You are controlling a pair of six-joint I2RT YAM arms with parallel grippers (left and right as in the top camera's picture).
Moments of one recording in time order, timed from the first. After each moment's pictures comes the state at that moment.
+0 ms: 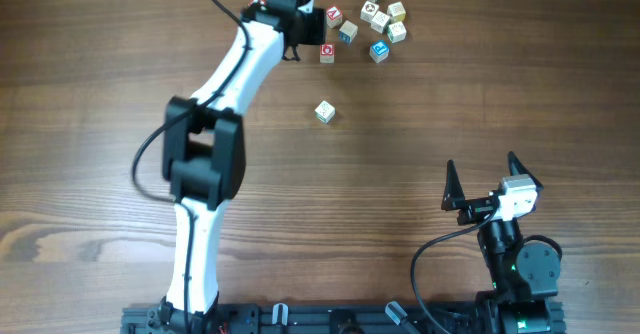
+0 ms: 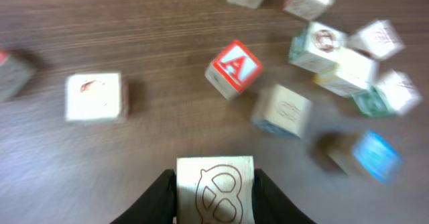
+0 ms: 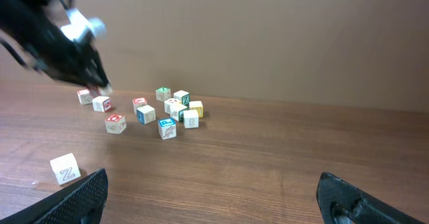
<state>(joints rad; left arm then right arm) -0.33 2.35 2.05 -0.62 0.10 -0.20 0.08 0.01 0.01 0.00 -0.05 -0.03</state>
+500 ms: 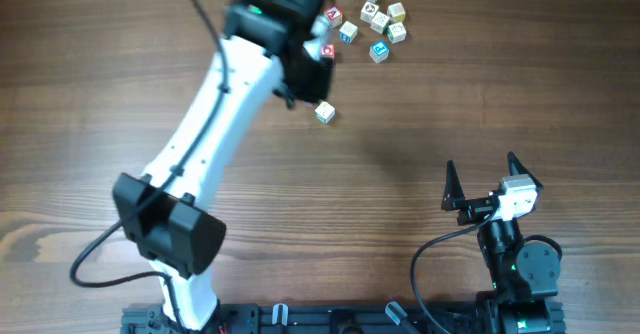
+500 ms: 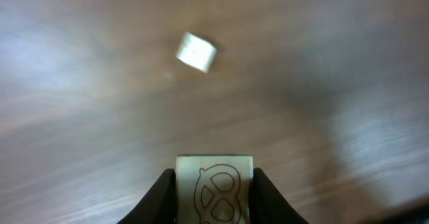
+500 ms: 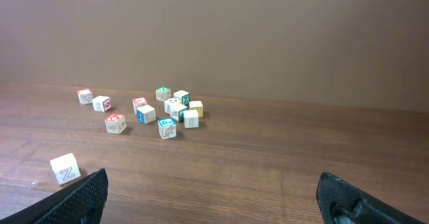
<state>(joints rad) -0.50 1.96 2.00 -1.39 0.09 -0.23 0.08 0.01 0.01 0.00 -0.05 -0.03</state>
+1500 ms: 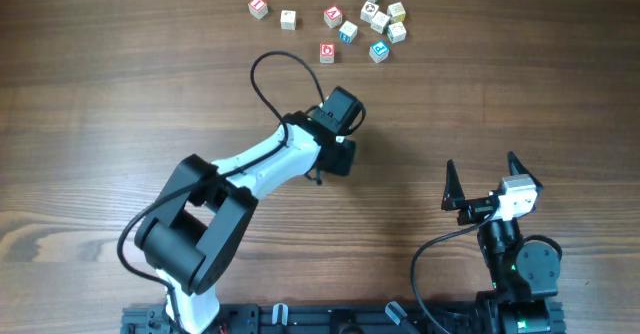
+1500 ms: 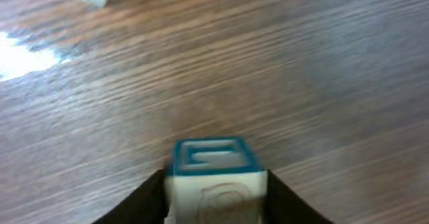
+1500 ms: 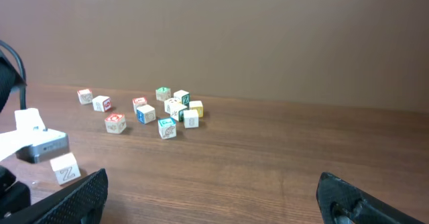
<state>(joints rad) -0.65 1.93 1.17 -0.55 0.03 -0.36 0.08 0.01 0.01 0.00 -0.05 -0.03</state>
